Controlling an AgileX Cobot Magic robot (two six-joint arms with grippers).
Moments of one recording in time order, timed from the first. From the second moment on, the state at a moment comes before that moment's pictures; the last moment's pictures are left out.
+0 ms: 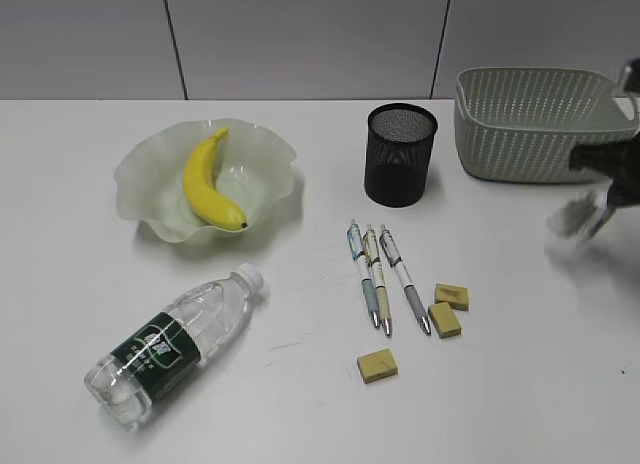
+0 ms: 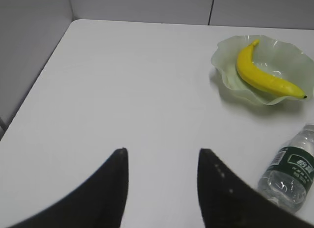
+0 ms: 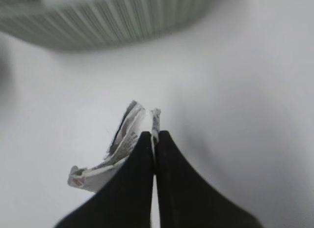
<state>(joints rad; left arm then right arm) -0.22 -0.01 -0.54 0.24 1.07 -0.29 0.07 1.73 -0.94 -0.25 0.37 0.55</state>
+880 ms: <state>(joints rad) -0.22 -0.01 -0.54 0.24 1.07 -0.29 0.04 1.51 -1.10 -0.41 0.23 0.41</state>
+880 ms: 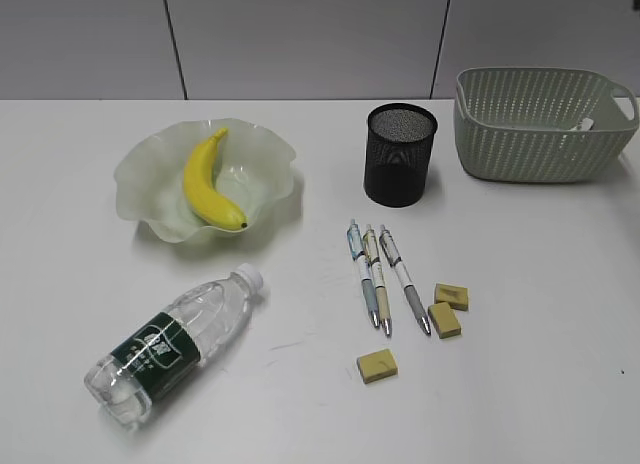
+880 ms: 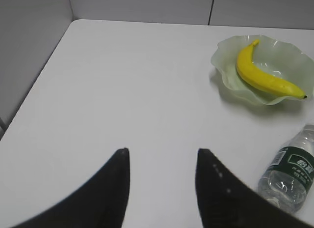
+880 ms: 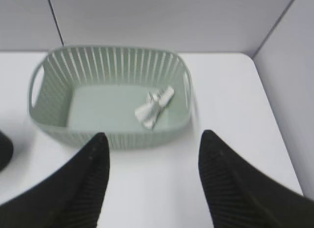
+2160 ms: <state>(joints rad) -0.40 1.23 -0.84 -0.23 0.77 0.28 0.08 -0.01 -0.51 0.06 1.04 -0.05</state>
